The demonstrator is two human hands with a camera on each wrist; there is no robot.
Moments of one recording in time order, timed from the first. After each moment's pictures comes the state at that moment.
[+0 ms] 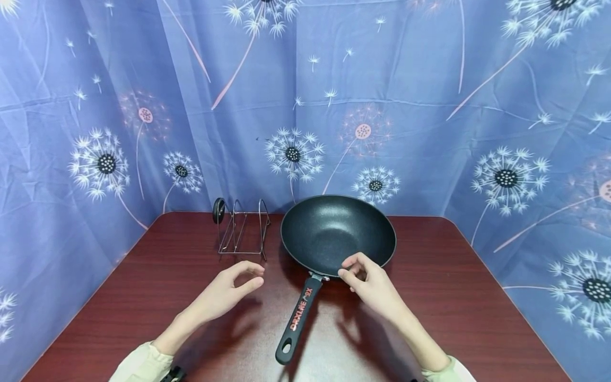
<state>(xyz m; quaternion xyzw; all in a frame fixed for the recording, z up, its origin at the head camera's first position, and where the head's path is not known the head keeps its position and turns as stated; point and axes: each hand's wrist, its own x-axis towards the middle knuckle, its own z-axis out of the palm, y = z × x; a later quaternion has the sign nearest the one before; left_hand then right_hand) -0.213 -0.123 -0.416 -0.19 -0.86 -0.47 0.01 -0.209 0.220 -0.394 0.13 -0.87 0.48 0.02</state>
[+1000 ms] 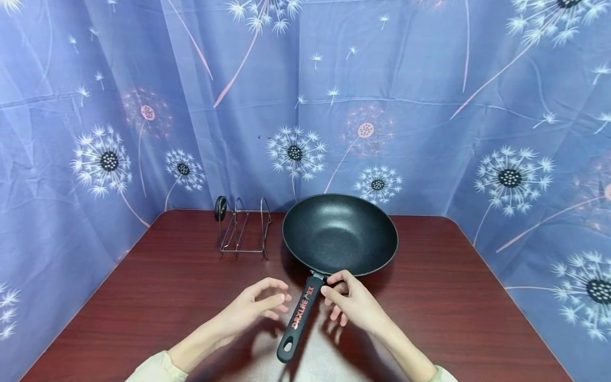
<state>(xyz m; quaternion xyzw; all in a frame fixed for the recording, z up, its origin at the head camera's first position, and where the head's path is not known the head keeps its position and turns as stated) -0.184 -0.079 -0.425 -0.16 -0.70 -0.67 -0.18 -0.193 0.188 -0.411 0.12 -0.81 0.57 -0.11</state>
